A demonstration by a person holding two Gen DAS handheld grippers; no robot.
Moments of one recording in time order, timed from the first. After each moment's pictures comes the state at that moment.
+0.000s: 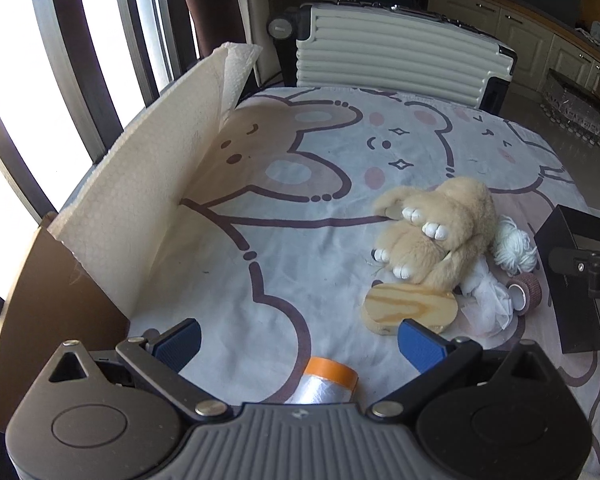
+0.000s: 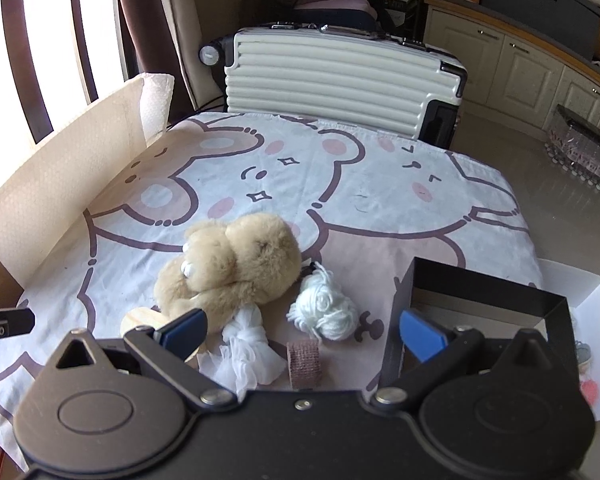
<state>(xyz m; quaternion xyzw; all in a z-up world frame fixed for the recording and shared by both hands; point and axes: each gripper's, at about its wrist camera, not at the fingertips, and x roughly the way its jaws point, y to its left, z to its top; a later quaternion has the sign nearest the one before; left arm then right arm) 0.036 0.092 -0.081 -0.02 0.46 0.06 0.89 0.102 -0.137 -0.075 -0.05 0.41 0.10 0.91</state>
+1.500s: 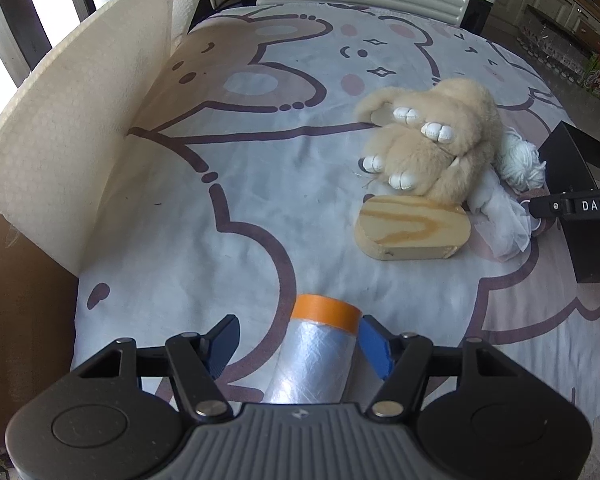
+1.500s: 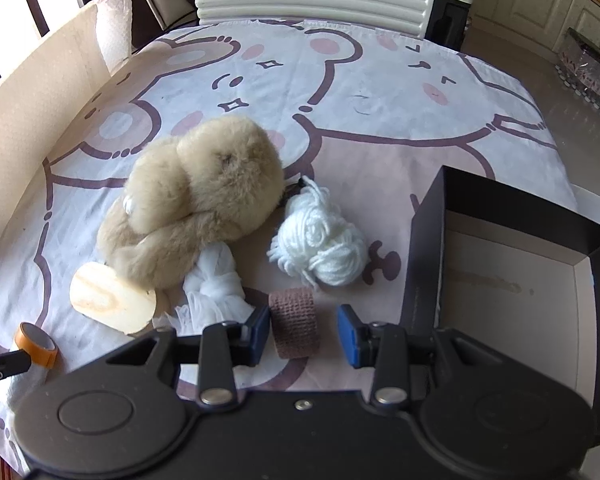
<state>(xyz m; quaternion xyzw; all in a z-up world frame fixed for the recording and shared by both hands) 0.053 0.099 -0.139 -0.02 0.54 0.00 0.84 0.148 -0.134 -0.139 -0.04 0.52 0.08 0.85</state>
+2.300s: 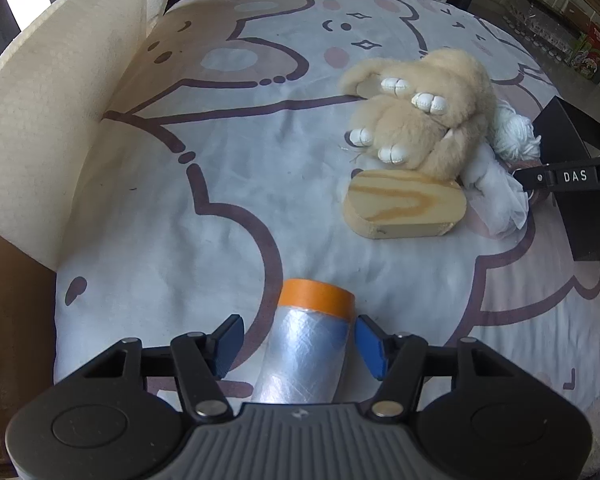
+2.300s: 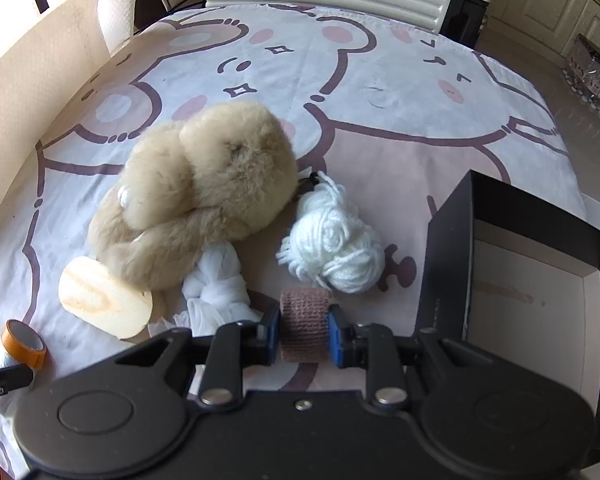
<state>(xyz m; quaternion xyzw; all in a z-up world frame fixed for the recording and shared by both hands) 0.059 0.097 -0.154 -0.02 0.57 -0.03 0.82 0.159 -0.121 -0.148 -0.06 0.53 0.08 0.84</state>
